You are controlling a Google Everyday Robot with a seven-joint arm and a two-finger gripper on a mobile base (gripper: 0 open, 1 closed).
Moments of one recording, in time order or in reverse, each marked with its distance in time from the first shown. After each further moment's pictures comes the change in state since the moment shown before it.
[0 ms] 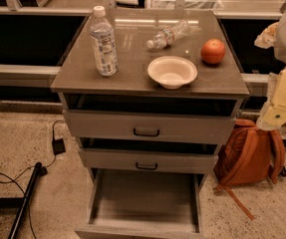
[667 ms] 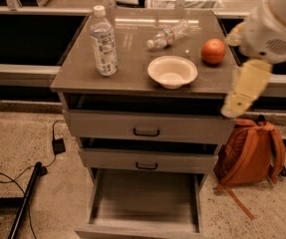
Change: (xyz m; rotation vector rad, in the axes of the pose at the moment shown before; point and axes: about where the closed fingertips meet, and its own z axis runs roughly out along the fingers) arm -0.040 -0.022 0.030 -0.023 -0.094 -0.014
